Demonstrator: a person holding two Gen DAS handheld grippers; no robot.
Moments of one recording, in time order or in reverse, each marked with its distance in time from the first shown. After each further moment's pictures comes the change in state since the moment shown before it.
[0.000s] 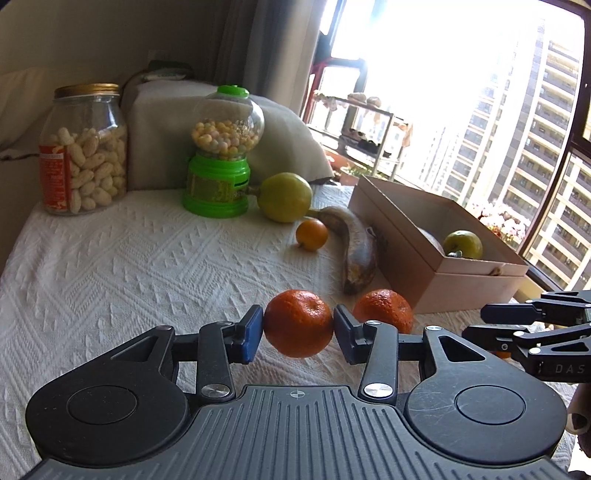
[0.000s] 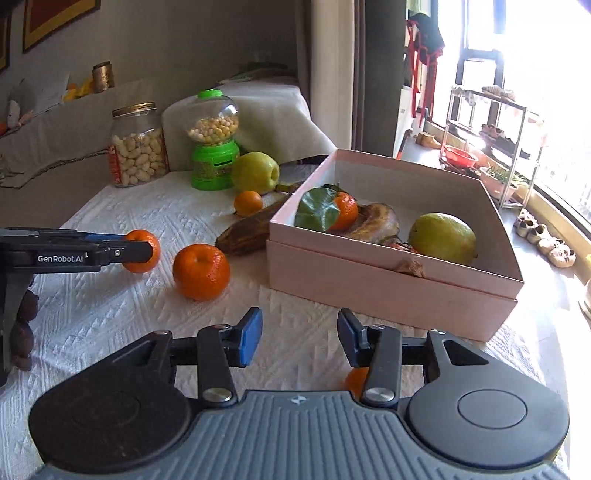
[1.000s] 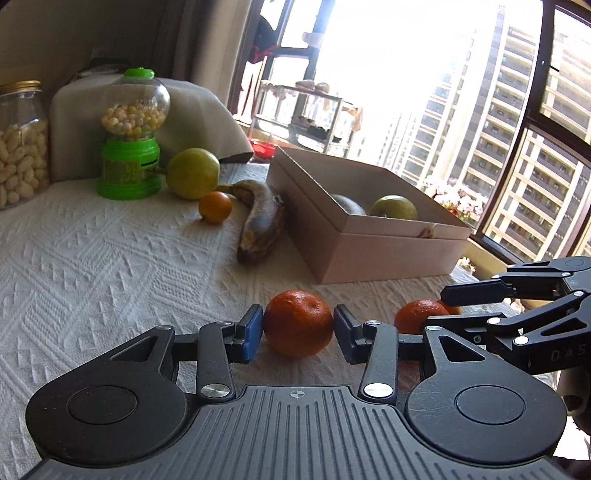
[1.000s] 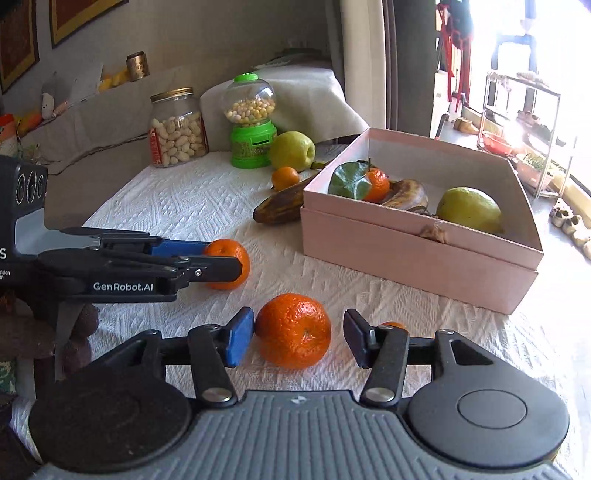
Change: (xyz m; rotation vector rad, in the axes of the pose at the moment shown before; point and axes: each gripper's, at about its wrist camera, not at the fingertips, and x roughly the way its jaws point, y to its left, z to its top) left arm 0.019 -0.059 -0.027 0.073 0.024 -0.136; right arm -0.024 -0.027 -0.017 0.012 0.033 0.053
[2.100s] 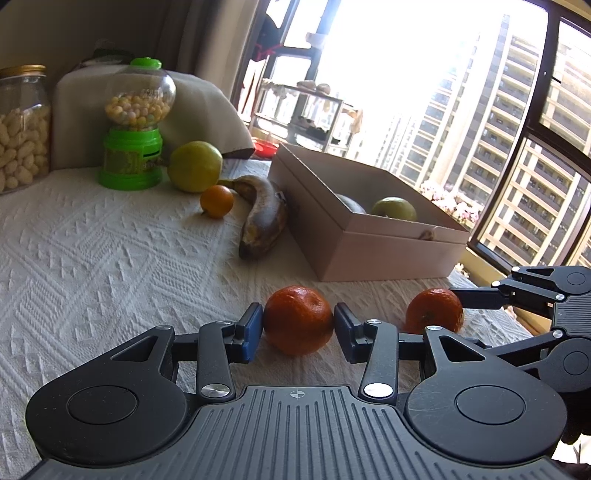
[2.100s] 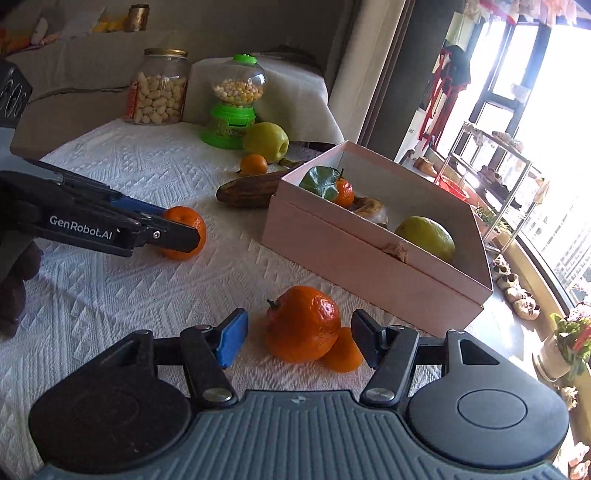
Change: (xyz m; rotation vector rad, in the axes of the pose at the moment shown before) left arm 0.003 0.008 -0.001 -0.034 0.007 -0.022; right arm 0.016 0.034 -0.015 -0.252 0.026 -0.241
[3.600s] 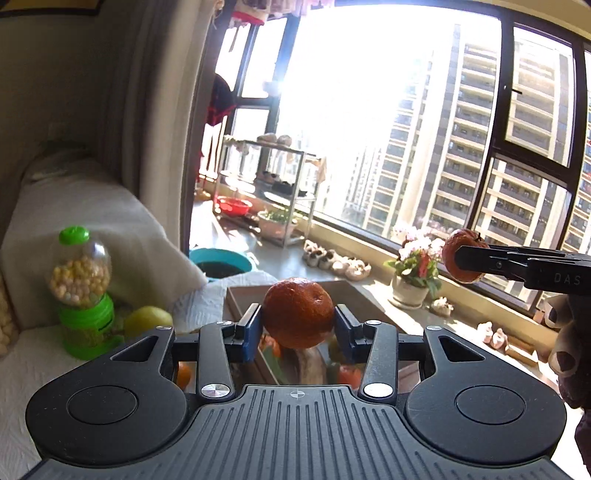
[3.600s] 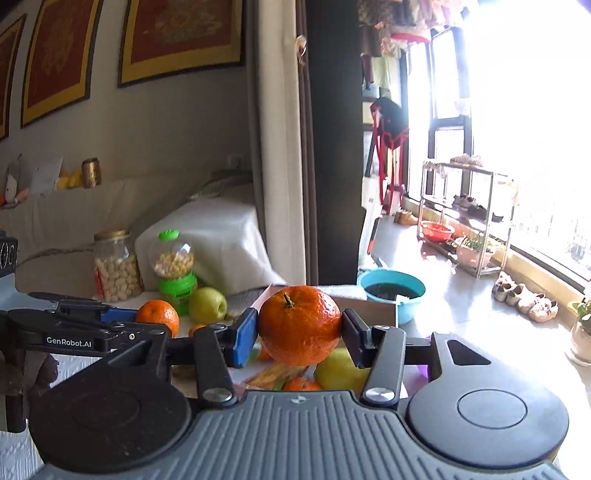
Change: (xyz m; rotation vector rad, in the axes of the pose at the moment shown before) left arm -0.005 -0.053 0.139 0.147 -0.149 -0.069; right arm -0.074 -0.163 0.067 0.408 -0.389 0.024
